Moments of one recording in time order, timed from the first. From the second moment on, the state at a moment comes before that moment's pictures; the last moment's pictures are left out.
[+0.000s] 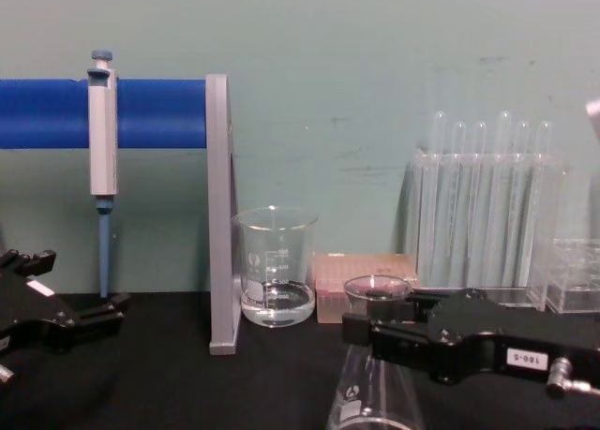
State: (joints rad) left arm -0.20 0.60 0.45 -1.41 -0.25 -0.12 0.03; right arm 0.38 0.45 -0.56 -1.31 0.52 -0.07 0.71
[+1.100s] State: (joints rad) left arm -0.20 0.60 0.45 -1.41 -0.25 -0.12 0.03; right arm 0.37 0.45 -0.56 -1.31 0.52 -0.06 0.70
